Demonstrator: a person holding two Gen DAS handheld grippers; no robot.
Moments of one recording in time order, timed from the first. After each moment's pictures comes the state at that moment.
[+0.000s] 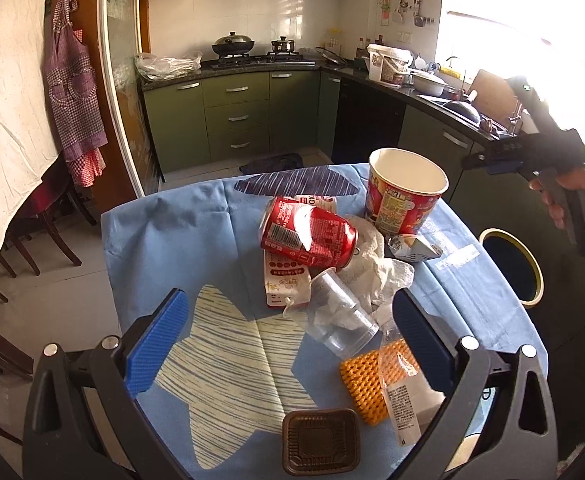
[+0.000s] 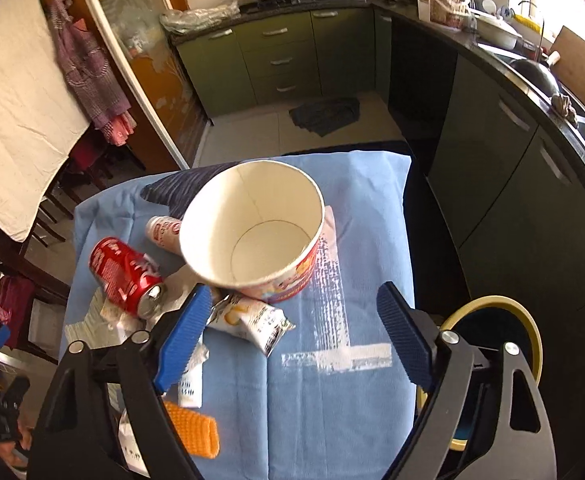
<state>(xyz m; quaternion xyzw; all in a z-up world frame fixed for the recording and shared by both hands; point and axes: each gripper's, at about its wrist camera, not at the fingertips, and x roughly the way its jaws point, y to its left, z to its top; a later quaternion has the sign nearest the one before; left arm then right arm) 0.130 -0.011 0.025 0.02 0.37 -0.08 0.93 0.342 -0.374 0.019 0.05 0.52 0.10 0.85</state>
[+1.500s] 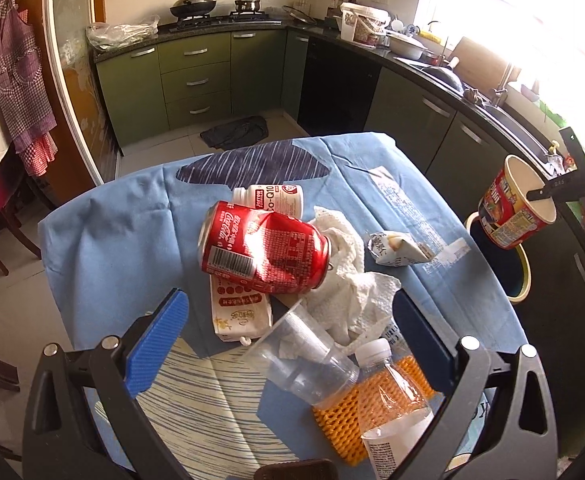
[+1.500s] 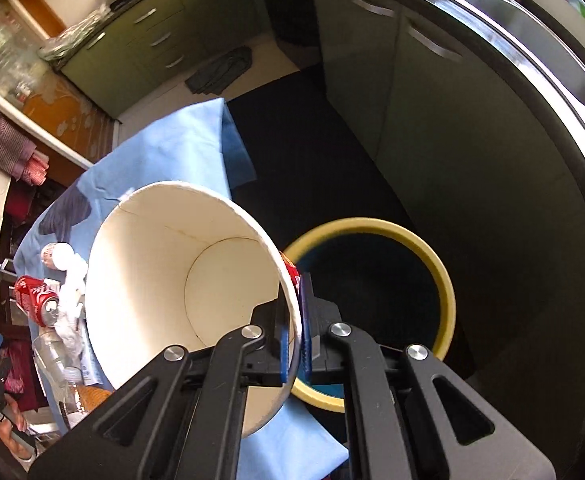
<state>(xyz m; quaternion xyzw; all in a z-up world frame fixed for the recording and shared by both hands) 0.211 -0.041 0.001 0.02 0.44 -0.14 0.89 0.304 -0.608 -0.035 0.15 0.59 -0.05 0.79</state>
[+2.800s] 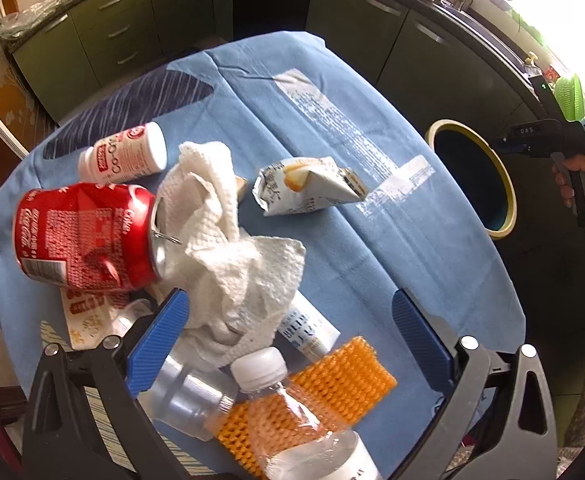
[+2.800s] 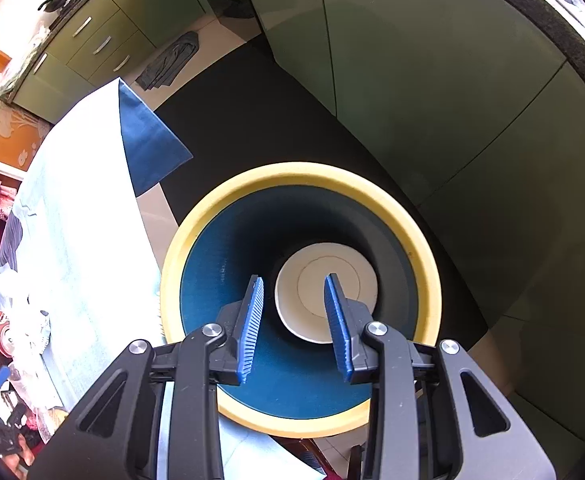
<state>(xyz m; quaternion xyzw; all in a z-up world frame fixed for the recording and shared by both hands) 0.245 -0.159 -0.064 0.08 0.57 -0.23 0.79 0.294 -0.663 -0.119 0.21 0.62 -0.09 0.75</state>
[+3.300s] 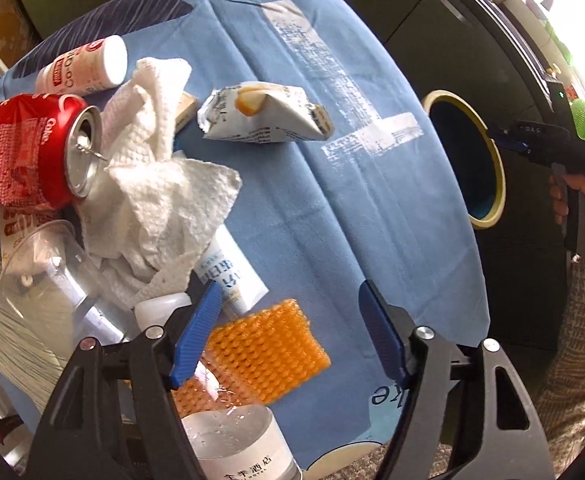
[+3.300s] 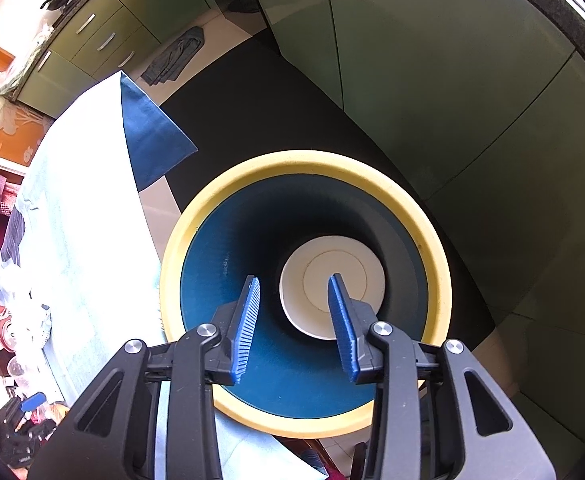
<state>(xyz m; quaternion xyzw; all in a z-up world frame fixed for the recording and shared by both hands) 0.235 -0.186 -0.093 0.02 0.66 -0.19 0.73 0.296 -0.666 -0.130 0.21 0.62 -0.07 0.75</state>
